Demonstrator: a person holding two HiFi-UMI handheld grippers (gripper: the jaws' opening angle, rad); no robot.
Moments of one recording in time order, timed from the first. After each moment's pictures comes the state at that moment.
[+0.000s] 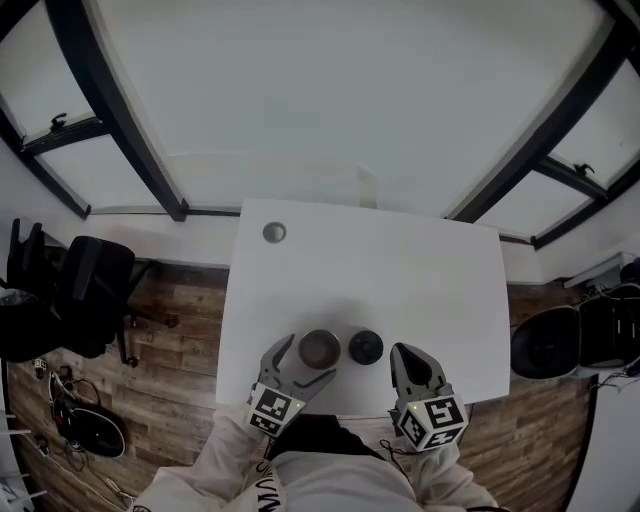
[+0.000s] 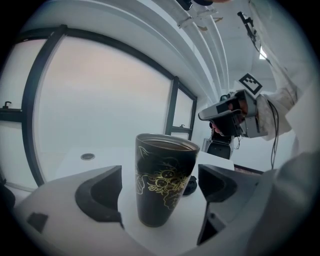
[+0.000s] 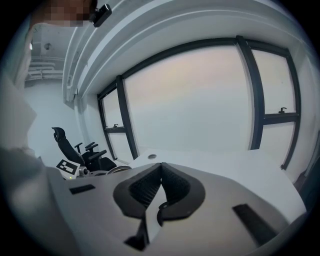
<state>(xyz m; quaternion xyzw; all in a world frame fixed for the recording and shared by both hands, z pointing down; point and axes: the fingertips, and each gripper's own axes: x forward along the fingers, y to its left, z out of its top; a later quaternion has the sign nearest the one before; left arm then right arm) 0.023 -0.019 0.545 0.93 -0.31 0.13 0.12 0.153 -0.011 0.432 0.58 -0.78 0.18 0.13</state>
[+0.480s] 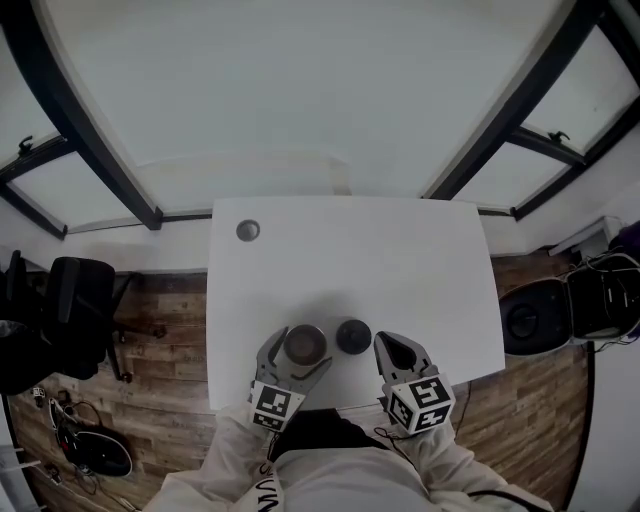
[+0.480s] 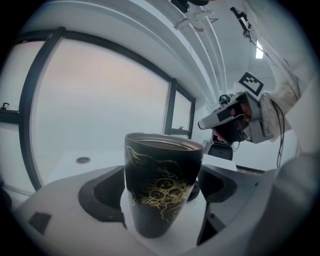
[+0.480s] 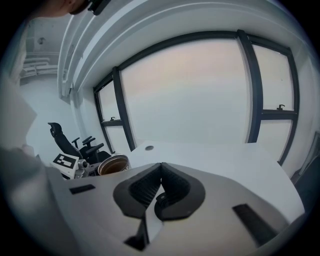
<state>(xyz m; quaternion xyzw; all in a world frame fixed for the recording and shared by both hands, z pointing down) 0.046 -0.033 0.549 0.94 -0.31 0.12 0.10 0.161 -0.017 0.463 0.58 -0.77 0.21 0.17</state>
